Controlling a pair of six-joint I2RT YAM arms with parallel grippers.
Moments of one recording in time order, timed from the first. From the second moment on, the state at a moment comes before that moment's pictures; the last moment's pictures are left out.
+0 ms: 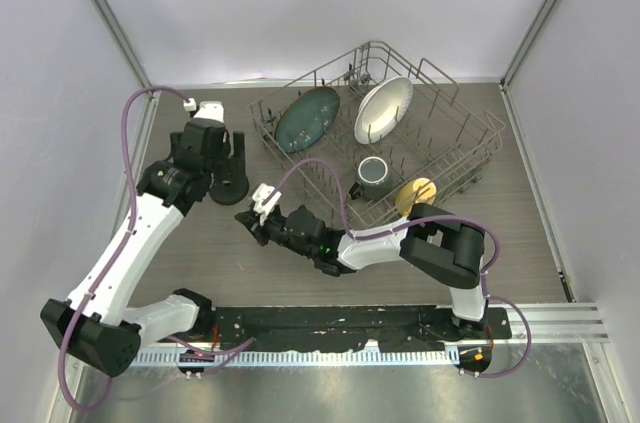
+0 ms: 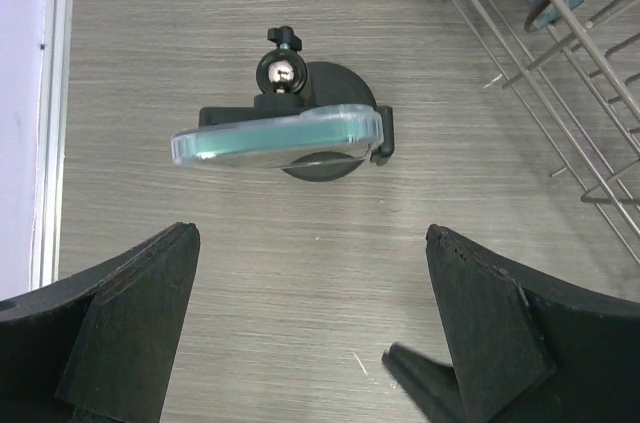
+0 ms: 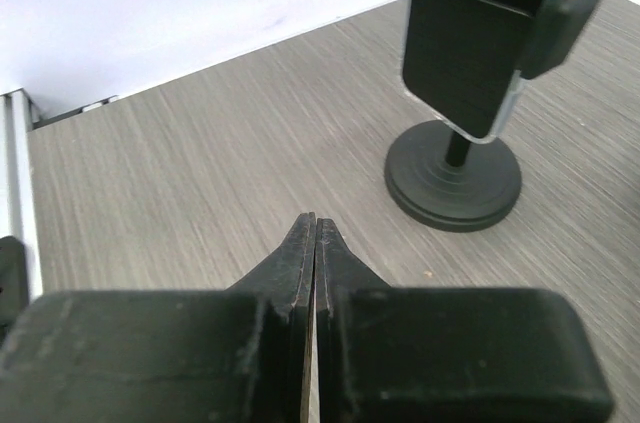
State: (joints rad) left arm -0.40 1.10 1.20 -0.82 -0.42 -0.23; right arm 1.21 1.92 1.01 0.92 0.16 0.04
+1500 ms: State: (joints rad) left arm -0.27 1.26 1.26 -0.71 -0.34 -0.20; right arm 1.23 1.92 0.96 1.04 0.14 0.00
